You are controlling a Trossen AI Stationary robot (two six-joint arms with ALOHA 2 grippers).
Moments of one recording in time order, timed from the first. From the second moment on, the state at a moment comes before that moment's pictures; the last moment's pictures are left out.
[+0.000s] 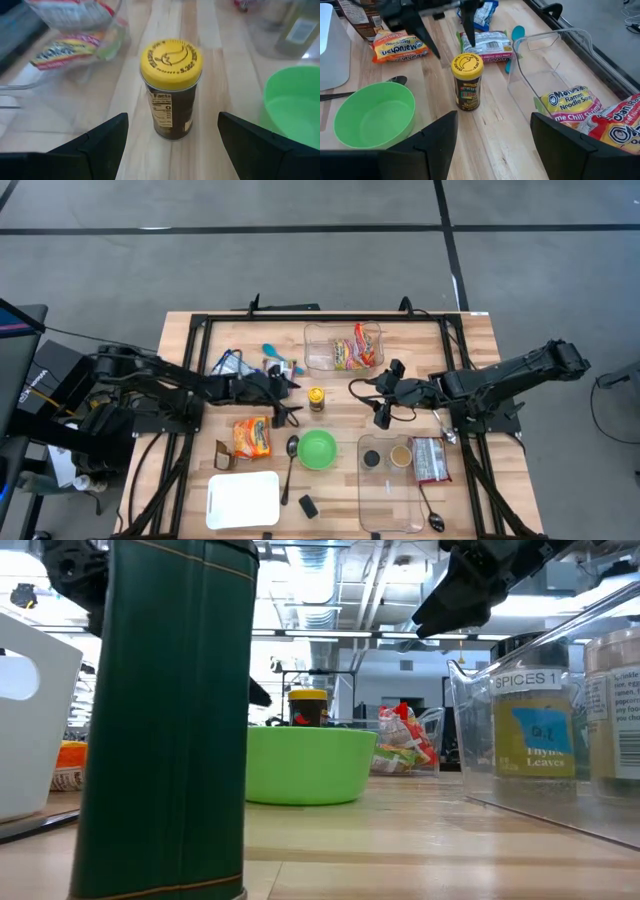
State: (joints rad) left arm 0.01 1.42 0.48 0.43 -0.17 0.02; right arm 0.21 1.17 0.78 -0.25 0.48 0.27
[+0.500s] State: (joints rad) left arm 0.04 1.67 0.60 0.43 -0.10 0.02; right arm 0.21 1.17 0.78 -0.25 0.48 0.27
